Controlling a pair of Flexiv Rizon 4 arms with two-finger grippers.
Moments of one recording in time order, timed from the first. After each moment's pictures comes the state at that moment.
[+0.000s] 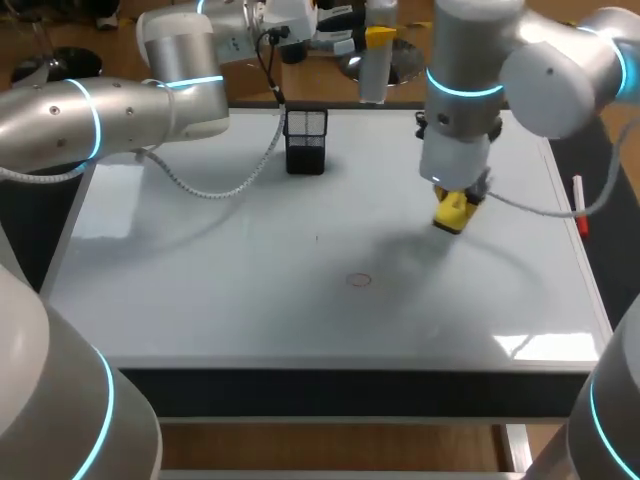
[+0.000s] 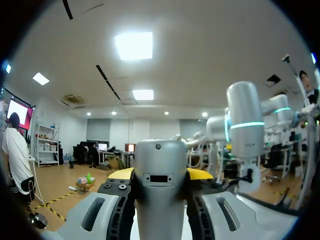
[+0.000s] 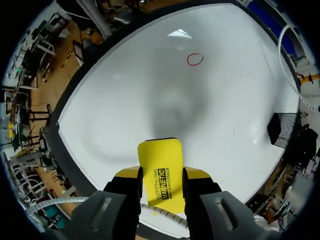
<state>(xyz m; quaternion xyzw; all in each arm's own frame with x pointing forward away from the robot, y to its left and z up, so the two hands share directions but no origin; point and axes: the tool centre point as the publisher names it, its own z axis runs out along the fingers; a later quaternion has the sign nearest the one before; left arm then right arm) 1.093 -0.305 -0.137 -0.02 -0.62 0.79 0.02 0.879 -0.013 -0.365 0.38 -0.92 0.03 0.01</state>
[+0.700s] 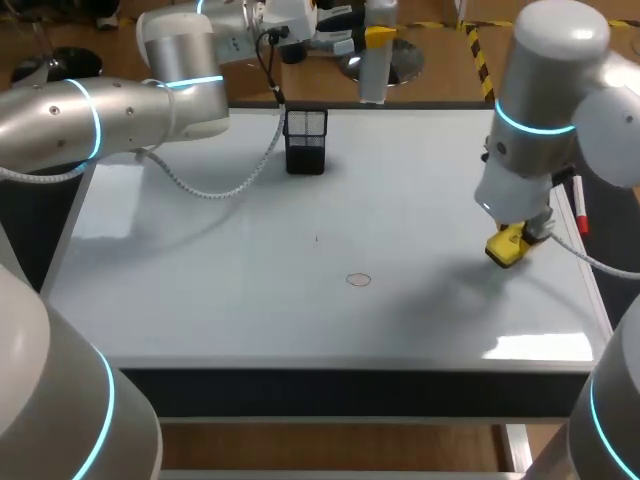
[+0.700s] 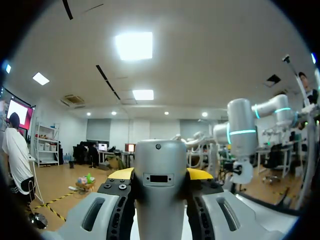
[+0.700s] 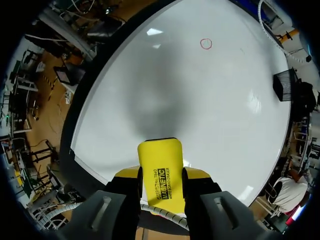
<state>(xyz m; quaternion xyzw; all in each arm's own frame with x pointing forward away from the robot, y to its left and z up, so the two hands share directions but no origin) 1.093 -0.305 -0.137 -0.02 -0.62 0.79 0.02 0.816 -0.088 -0.374 0.23 -0.97 0.02 -0.01</state>
